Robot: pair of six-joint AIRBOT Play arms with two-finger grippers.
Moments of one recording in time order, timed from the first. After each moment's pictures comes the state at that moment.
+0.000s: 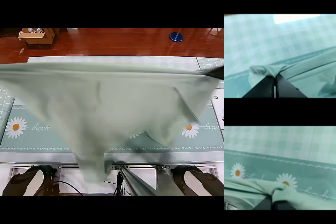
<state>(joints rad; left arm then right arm) 0.22 -0.80 1.67 1.08 -1.66 -1.36 -0.21 -0.99 1.62 -1.00 1.74 1.58</state>
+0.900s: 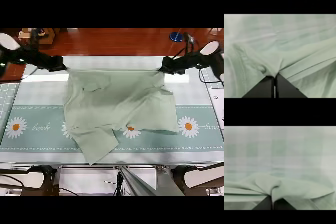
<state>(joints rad) 0.02 -1.61 1.55 1.08 -1.14 -1.30 -0.10 -1.72 1.57 -1.05 1.06 1.44</state>
